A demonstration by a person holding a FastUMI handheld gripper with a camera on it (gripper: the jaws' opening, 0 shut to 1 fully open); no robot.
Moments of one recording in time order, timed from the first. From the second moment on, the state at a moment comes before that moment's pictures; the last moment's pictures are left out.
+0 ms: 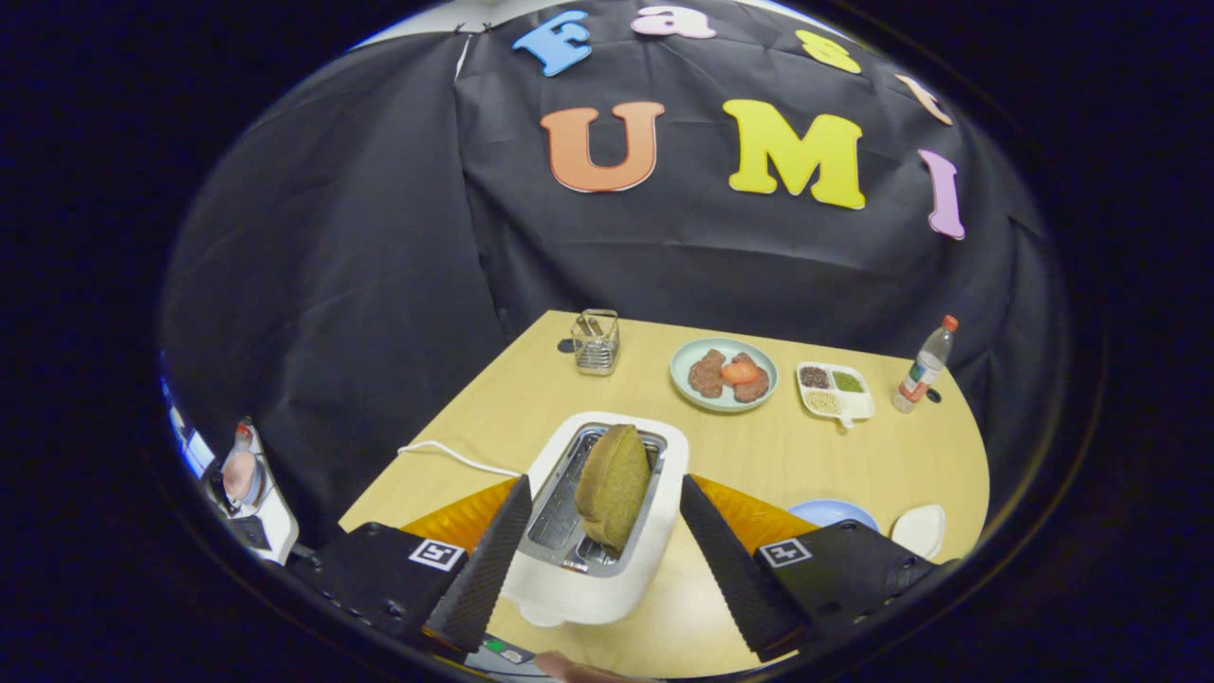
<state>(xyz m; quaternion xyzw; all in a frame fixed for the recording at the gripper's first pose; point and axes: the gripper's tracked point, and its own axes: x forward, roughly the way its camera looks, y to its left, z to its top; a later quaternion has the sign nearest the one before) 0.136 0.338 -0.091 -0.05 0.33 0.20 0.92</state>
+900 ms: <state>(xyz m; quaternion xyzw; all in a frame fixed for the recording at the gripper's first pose) 0.179 0.360 -0.117 -0.06 0.39 0.12 0.91</state>
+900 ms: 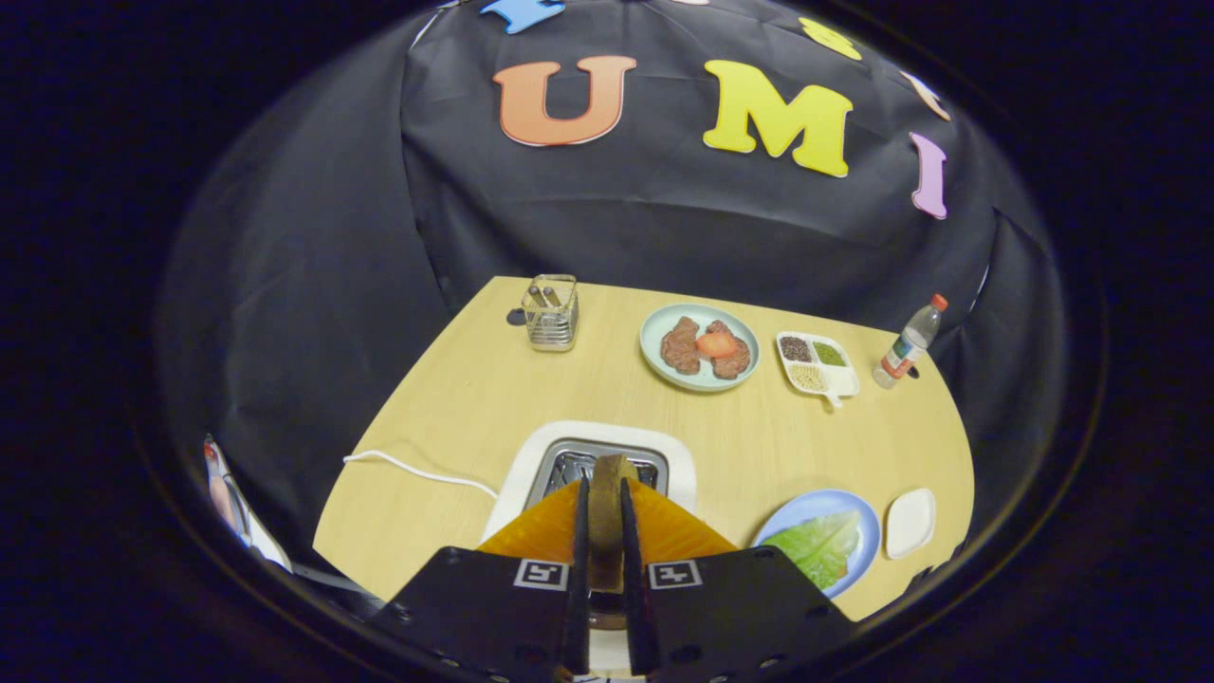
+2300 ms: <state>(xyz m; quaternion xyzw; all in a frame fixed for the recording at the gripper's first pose) 0.164 0.209 -0.059 0.00 0.34 0.03 0.94</state>
